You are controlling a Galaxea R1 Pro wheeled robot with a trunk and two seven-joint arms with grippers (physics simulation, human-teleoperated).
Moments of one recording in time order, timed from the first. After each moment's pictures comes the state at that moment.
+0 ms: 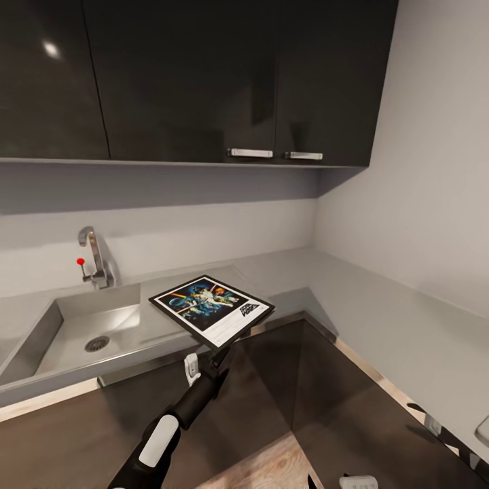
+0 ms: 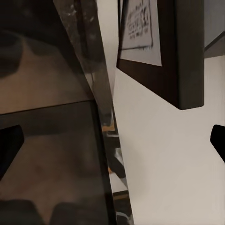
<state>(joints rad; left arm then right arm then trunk) -0.43 -0.17 0.11 -0.68 0.97 0.39 -0.65 -0.03 -0.01 0.01 -0.72 -0.07 -0.29 0.14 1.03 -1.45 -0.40</state>
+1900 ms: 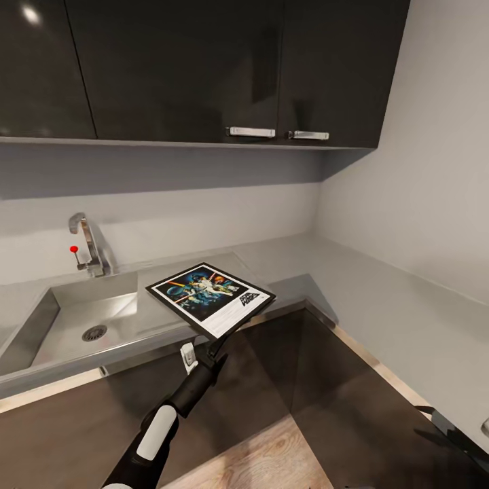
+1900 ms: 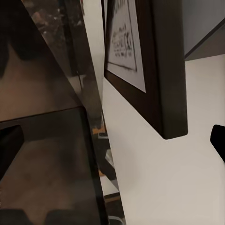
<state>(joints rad) -0.43 -0.17 0.11 -0.76 0.97 0.40 -0.70 -0.03 -0.01 0.01 -0.67 -0.07 -0.29 0.14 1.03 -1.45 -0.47</state>
